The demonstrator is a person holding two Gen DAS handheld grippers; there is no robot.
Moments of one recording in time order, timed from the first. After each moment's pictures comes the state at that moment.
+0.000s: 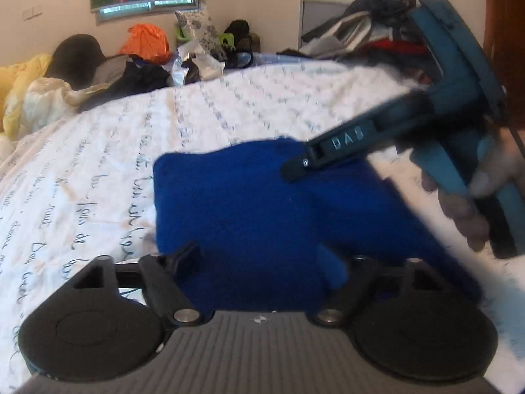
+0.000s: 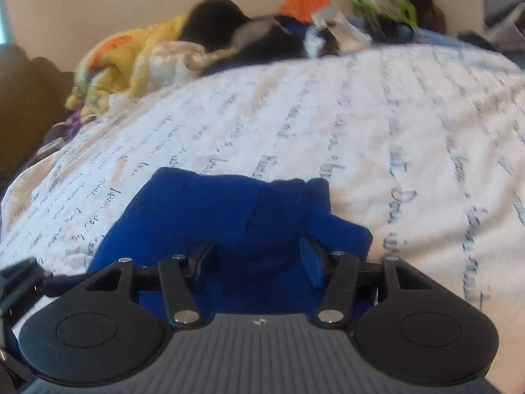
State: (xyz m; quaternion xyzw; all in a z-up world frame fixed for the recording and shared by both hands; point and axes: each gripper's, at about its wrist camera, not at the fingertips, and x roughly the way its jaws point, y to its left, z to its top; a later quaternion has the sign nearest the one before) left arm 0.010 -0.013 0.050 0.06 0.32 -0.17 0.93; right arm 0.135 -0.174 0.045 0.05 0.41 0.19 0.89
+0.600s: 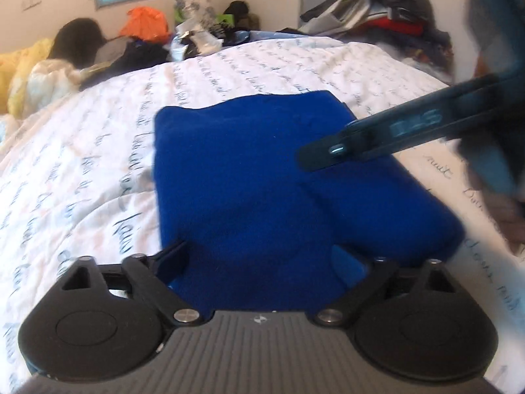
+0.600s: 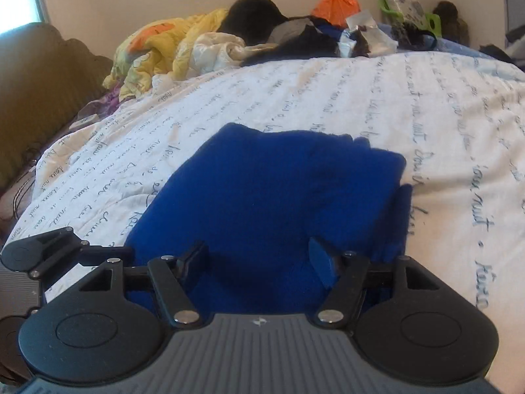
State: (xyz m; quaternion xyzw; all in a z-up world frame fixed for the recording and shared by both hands) left arm -0.029 -0.008 0.031 0.08 0.36 -0.15 0.92; right arm 0.059 -0.162 0.044 0.04 0.39 0.23 0.89
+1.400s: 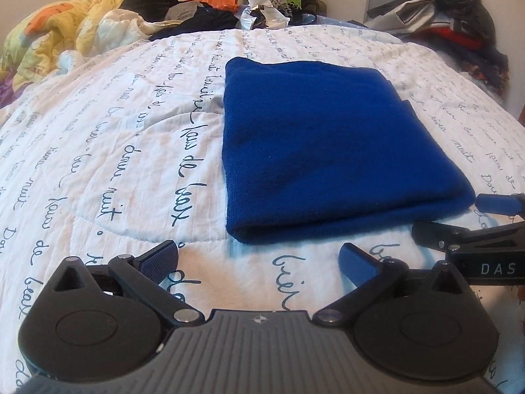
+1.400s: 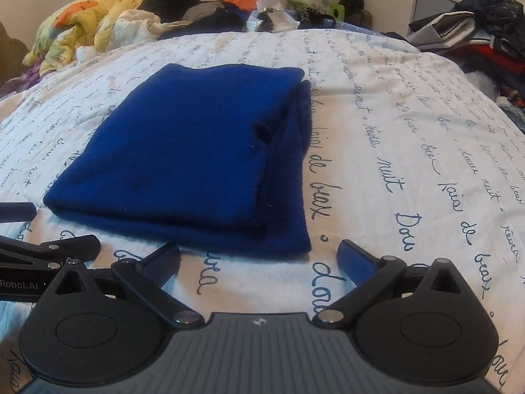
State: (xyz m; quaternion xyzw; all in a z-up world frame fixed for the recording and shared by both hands) left arm -0.082 0.010 0.017 0.02 0.40 -0.04 0.92; right arm -0.078 -0.165 0.018 -0.02 0.40 0.05 0.91
